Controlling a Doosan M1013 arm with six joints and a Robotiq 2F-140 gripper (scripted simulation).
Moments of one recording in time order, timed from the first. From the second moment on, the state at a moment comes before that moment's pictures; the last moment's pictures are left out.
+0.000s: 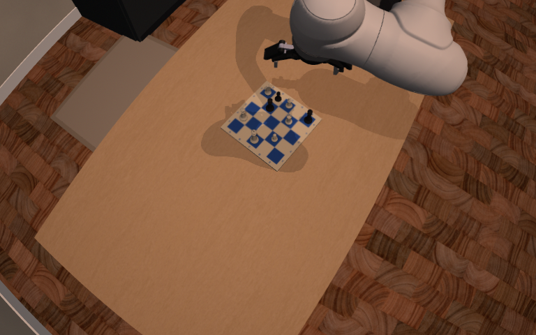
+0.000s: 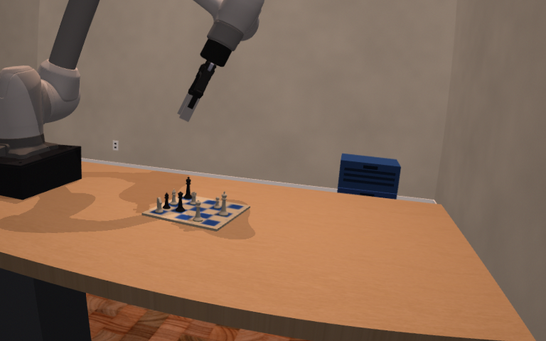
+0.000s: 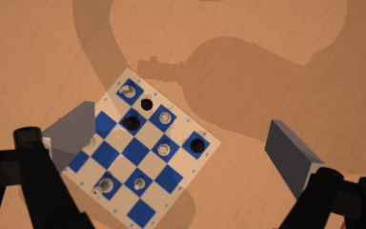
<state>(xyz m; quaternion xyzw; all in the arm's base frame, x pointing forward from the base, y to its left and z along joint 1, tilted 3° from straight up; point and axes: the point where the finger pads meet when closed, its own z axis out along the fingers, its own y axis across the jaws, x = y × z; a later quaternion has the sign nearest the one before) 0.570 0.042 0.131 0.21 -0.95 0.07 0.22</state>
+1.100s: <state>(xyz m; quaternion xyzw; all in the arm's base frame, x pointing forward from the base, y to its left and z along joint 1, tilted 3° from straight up) 0.662 0.034 0.118 0.16 -0.94 0.06 0.29</state>
